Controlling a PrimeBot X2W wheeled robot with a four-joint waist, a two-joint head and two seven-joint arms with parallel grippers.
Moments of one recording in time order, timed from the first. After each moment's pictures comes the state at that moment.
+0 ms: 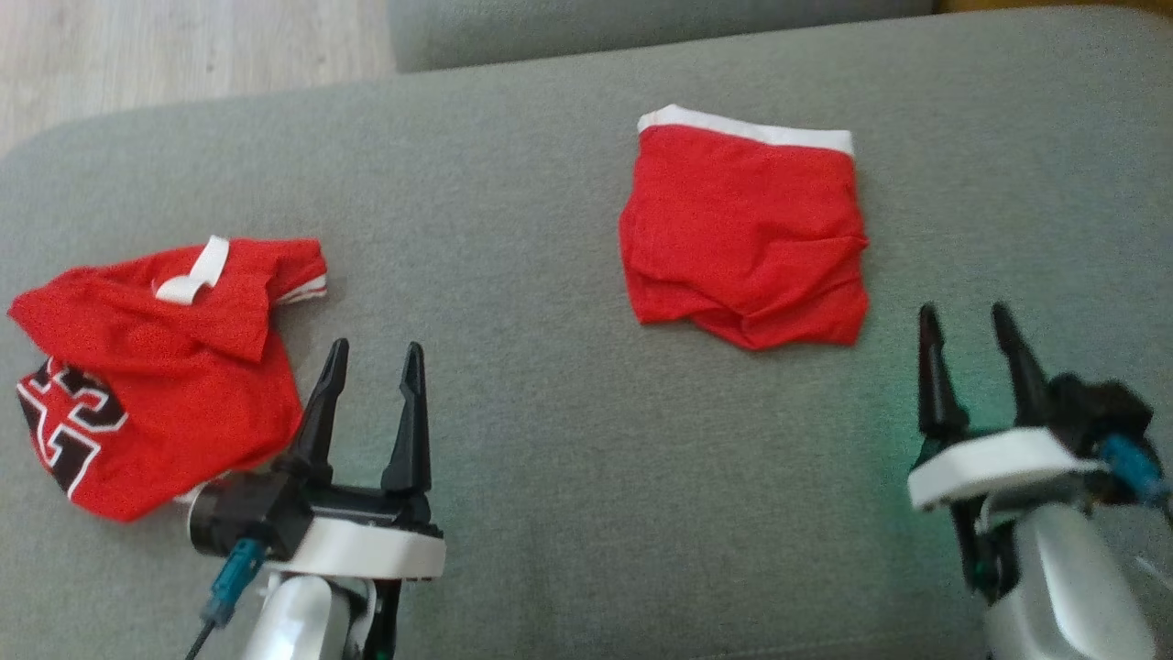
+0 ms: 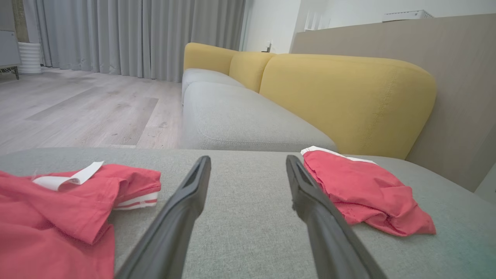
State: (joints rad) left arm -0.12 0.05 -0.19 0.21 -0.24 -0.09 -0.26; right arm -0.19 -0.05 -0.04 0.40 0.13 0.13 -0.24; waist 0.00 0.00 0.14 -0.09
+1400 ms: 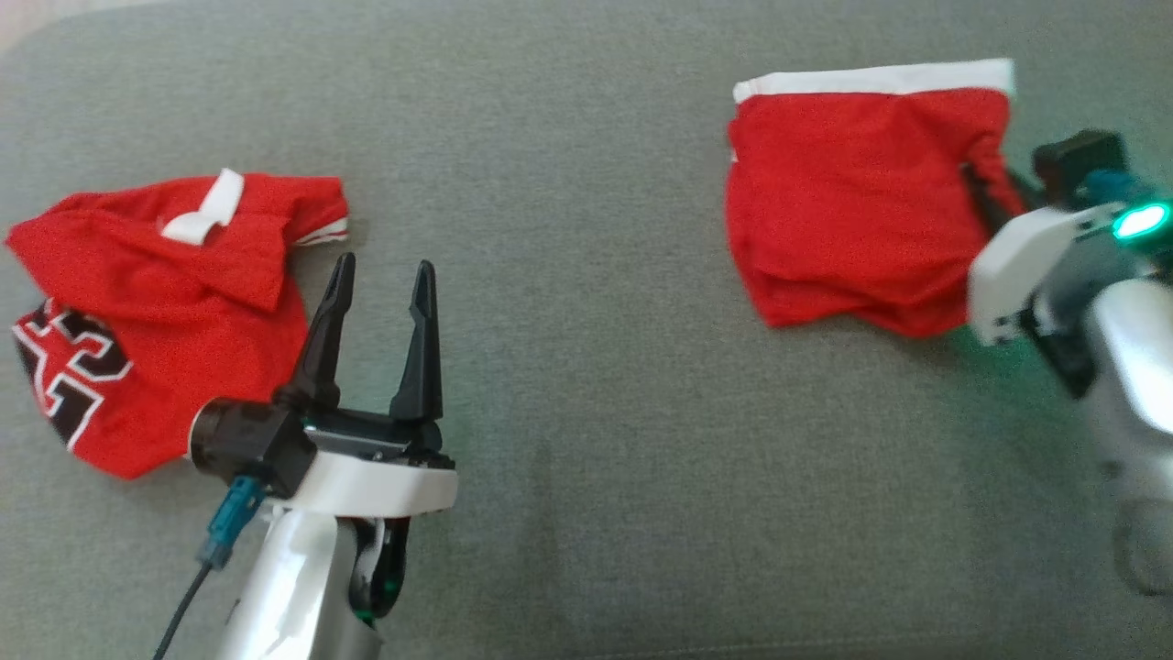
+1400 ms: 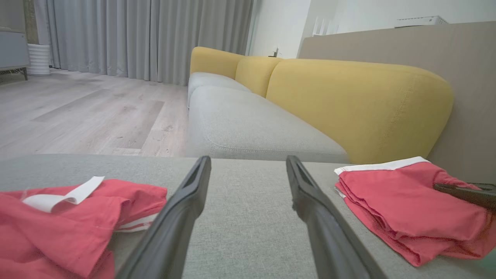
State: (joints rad) left arm -0.24 0.05 -0.22 0.18 -0.25 -0.09 -0.26; right arm -0.69 -0.33 0.30 0.74 0.14 0.13 0.11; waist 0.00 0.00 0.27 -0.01
